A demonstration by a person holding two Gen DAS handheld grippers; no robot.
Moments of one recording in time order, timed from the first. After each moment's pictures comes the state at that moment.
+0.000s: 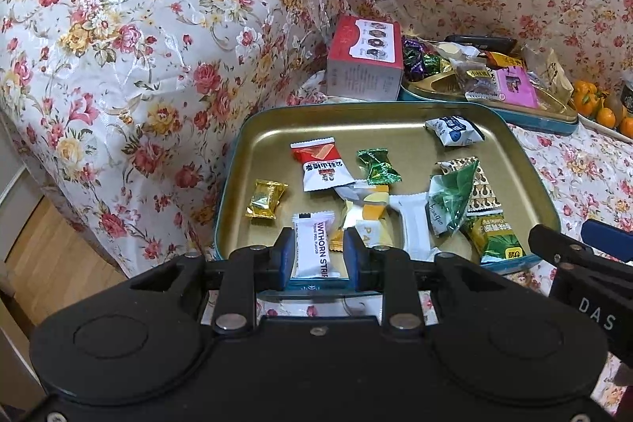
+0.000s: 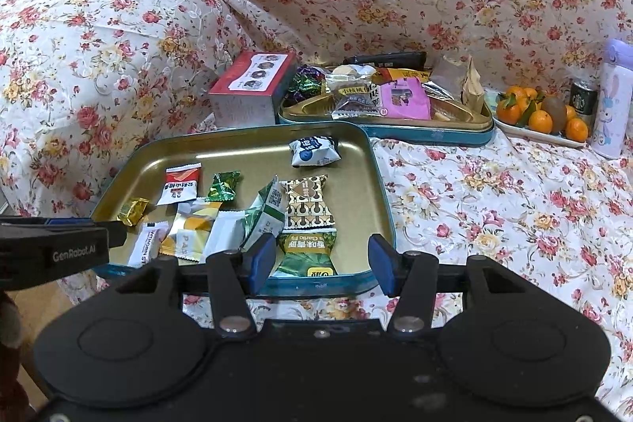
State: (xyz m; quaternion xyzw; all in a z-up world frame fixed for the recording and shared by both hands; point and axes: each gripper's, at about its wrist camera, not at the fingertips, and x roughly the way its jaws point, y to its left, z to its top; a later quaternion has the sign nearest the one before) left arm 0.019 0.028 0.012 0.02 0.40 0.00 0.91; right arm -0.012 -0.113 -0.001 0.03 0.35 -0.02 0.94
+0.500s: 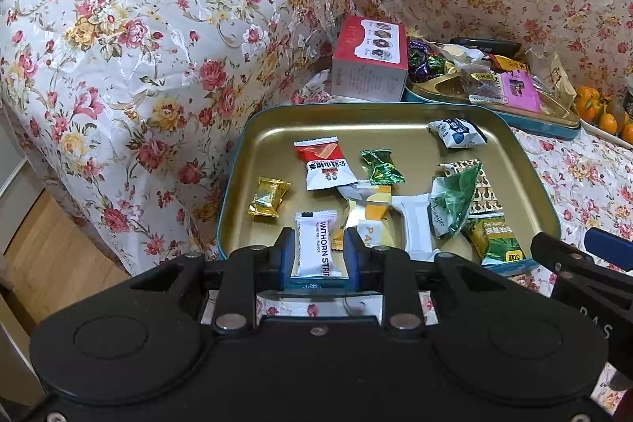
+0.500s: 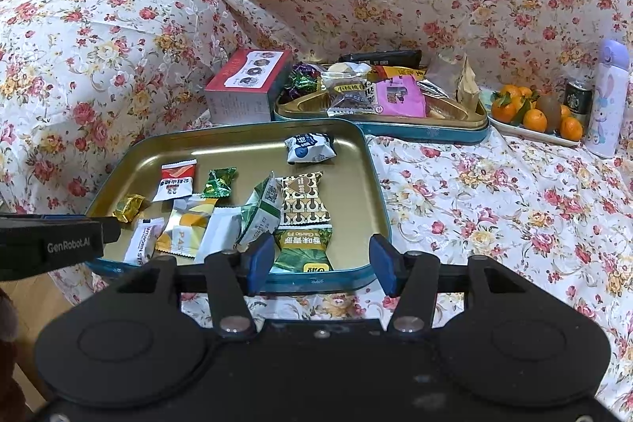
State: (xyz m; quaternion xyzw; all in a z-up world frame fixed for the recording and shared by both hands) left arm 0.019 0.029 0.013 0.01 0.41 0.01 0.91; right arm -0.016 -0.115 0.000 0.03 0.35 -0.03 0.93
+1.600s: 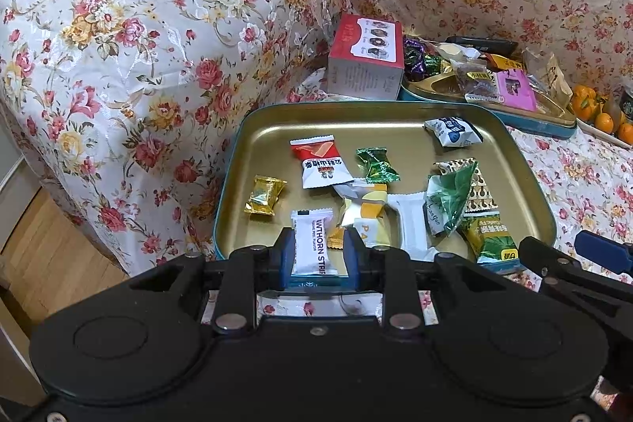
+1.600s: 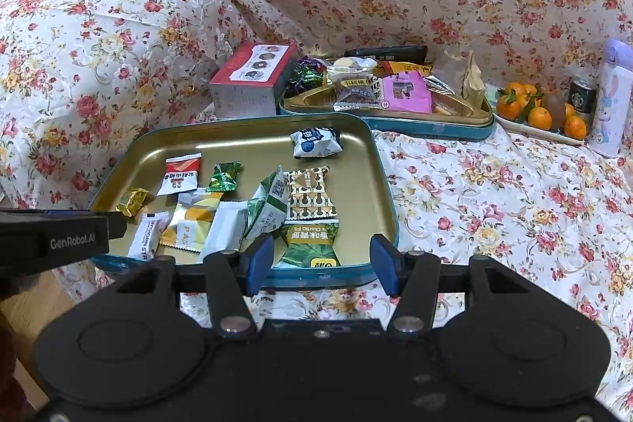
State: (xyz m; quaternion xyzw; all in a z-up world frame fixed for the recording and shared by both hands) left arm 0.019 0.029 0.014 0.01 0.41 0.00 0.91; right arm -0.016 -0.113 -0.001 0.02 0.36 -0.02 0.93
